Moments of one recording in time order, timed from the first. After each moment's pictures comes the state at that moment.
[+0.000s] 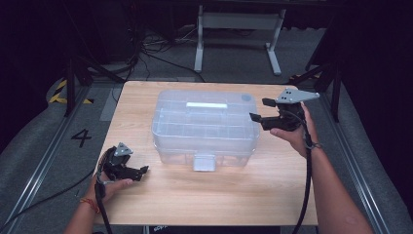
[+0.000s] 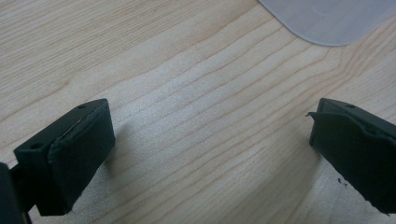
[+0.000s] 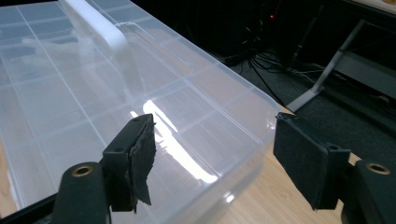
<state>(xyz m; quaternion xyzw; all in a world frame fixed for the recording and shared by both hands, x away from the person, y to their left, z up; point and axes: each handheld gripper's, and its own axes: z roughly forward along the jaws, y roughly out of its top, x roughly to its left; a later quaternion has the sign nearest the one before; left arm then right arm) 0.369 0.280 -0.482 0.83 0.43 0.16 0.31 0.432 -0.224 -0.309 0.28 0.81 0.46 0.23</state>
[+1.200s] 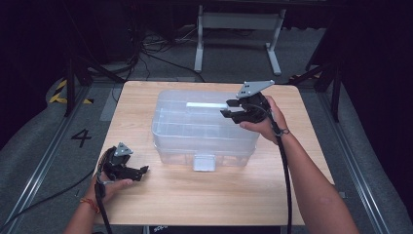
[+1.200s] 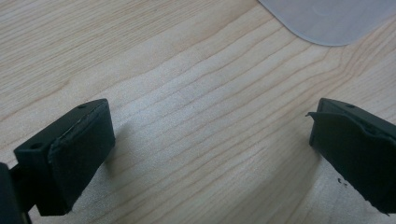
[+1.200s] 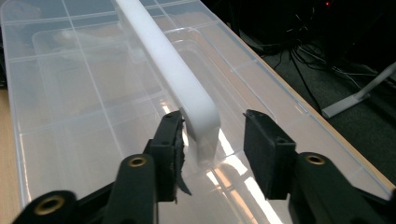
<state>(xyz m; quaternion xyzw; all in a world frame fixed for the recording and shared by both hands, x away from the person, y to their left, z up) 0.369 0.280 -0.482 0.83 0.43 0.16 0.31 0.455 -0.142 -0.303 0.20 0.86 0.42 0.19</state>
